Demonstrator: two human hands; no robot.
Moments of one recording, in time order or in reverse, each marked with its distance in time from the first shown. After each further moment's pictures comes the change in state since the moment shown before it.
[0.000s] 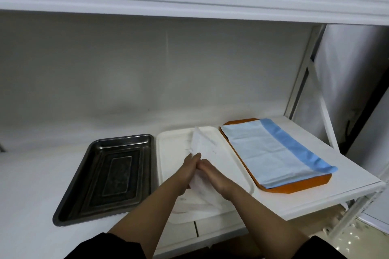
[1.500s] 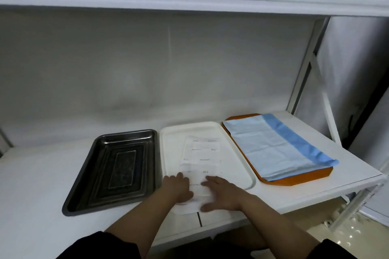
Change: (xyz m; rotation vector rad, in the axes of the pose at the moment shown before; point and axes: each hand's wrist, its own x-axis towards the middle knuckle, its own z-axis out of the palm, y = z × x) left_hand -0.007 -0.047 -0.028 1.616 0.011 0.022; right_hand -0.015 0.057 -0.009 -0.943 -0.202 0.038
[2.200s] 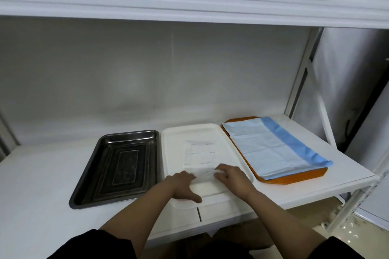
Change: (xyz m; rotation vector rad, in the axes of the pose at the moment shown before) left_hand -0.034 -0.002 -0.018 -0.254 -0.003 0.146; right_hand -0.023 0.003 -0.018 0.264 0.508 -0.005
